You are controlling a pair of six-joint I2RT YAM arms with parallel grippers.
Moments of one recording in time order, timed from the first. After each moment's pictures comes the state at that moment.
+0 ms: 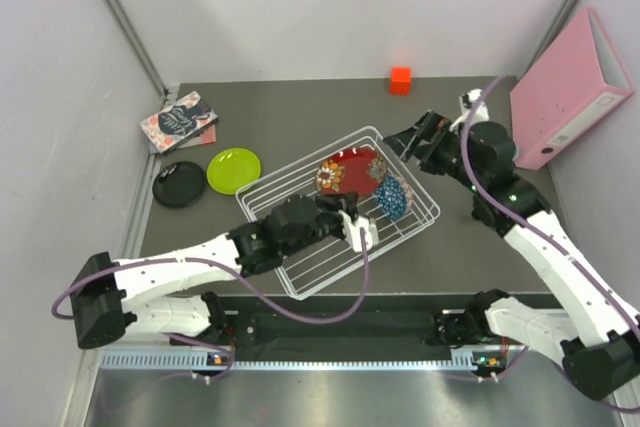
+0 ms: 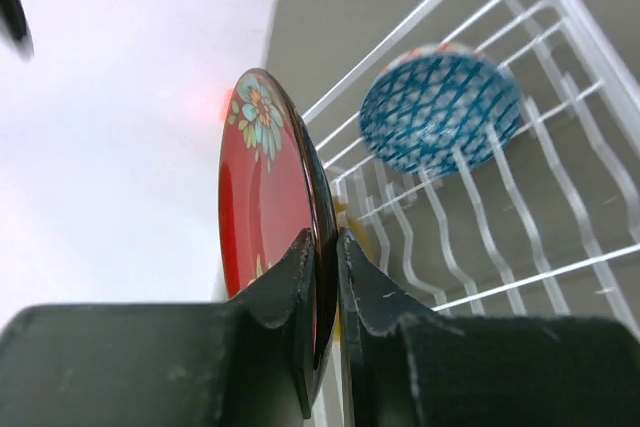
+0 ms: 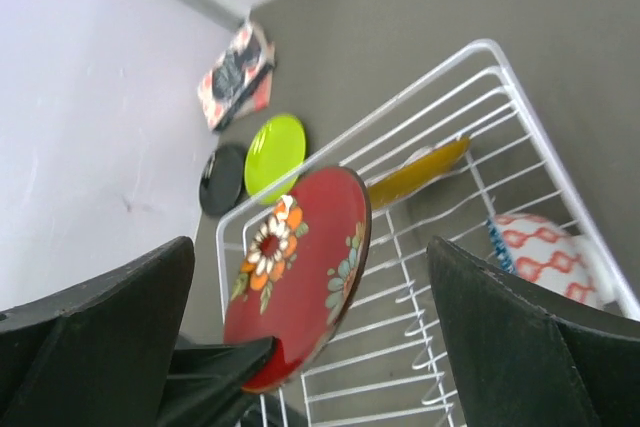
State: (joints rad) left arm -1.08 1.15 0.82 0.11 -0.09 0.80; right arm 0.45 0.96 1.02 -0.28 -0.07 0.75
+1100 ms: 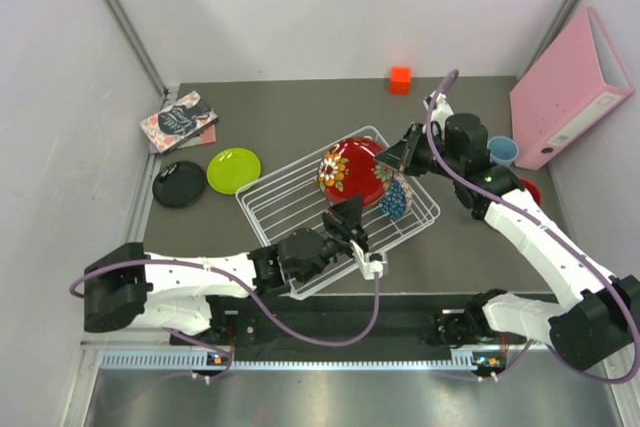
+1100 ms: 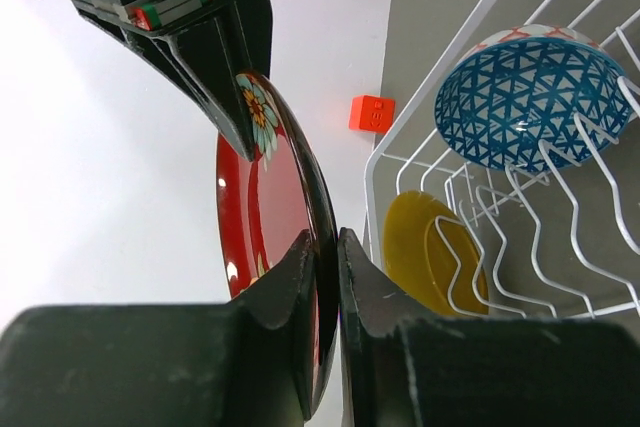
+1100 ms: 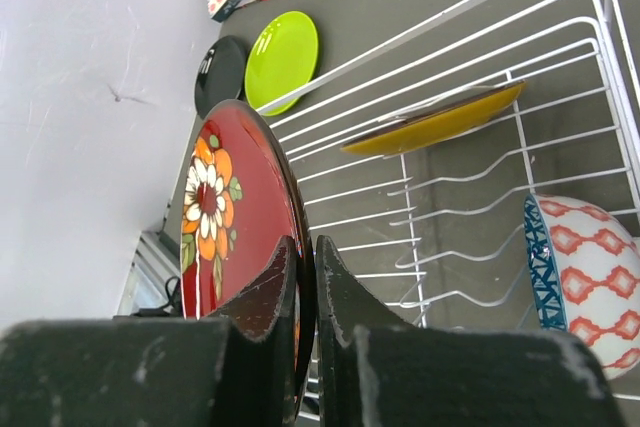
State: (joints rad) left arm -1.27 1.24 0.61 0.60 -0.41 1.27; right arm 0.44 1.15 1.02 -0.25 -0.34 0.64
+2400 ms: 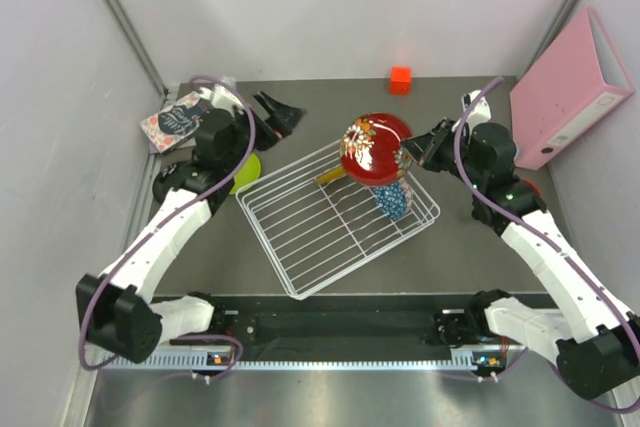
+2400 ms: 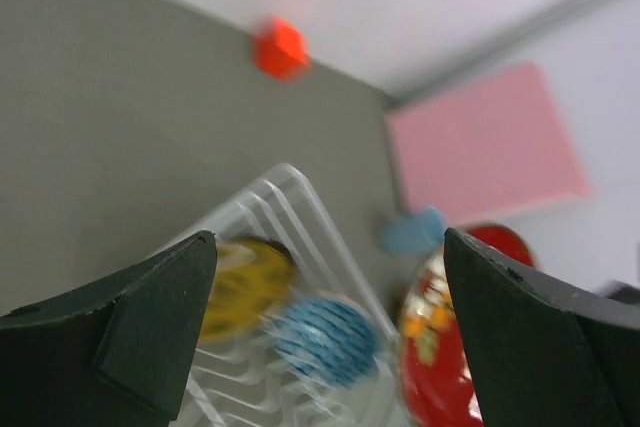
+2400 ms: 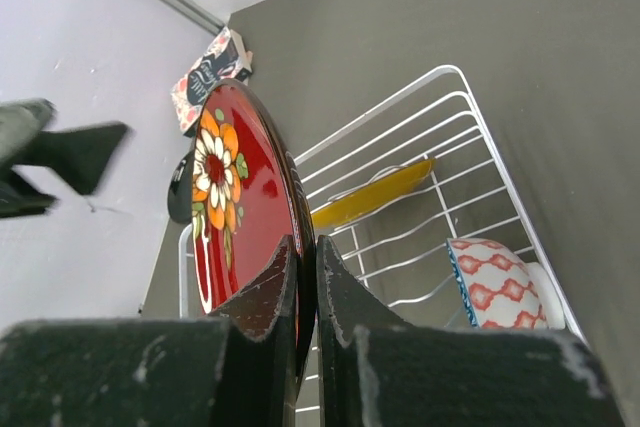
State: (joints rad) left arm -0.36 1.17 1.07 0.01 0.04 -0.76; right arm 0.38 0.99 0.96 -0.19 -0.14 0.67
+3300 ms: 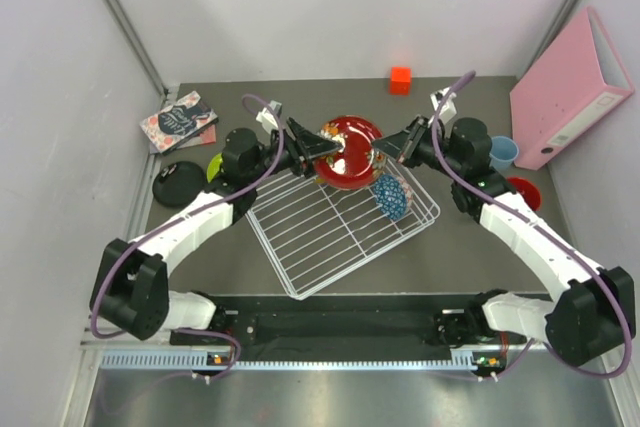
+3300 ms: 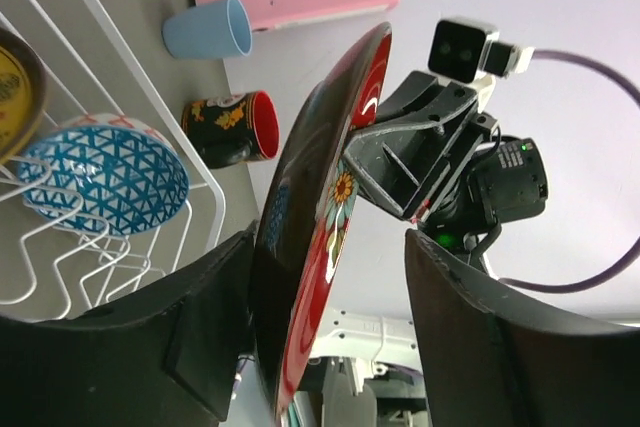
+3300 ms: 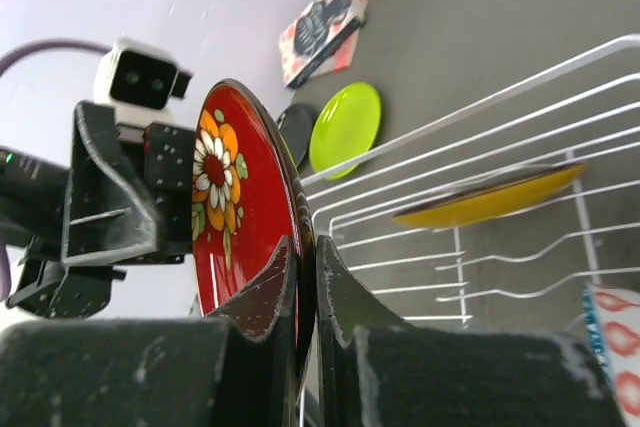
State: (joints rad) left arm -0.44 1.33 0.84 0.47 0.61 -1.34; right arm 0.39 1.16 0.90 0.13 -0.41 0.81
